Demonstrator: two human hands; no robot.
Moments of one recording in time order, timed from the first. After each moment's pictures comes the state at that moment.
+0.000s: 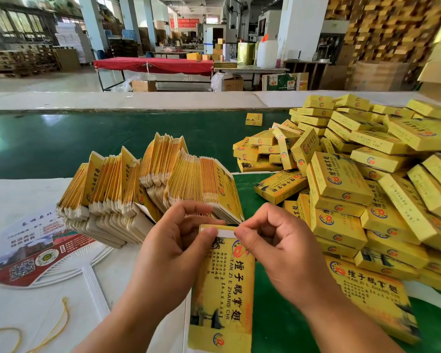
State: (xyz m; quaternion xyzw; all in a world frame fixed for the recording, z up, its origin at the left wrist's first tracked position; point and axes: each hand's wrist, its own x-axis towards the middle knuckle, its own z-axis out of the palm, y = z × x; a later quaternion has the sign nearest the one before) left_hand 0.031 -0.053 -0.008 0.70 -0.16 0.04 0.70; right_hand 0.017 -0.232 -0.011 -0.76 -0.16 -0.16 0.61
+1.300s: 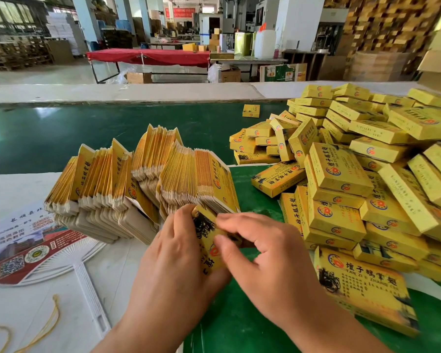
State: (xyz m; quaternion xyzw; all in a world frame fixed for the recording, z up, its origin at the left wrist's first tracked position) left_hand 0.015 -0.063 -0.019 0.93 -0.15 0.18 0.27; right_hand 0.004 -0.215 -0.007 -0.85 -0.18 -0.29 0.40
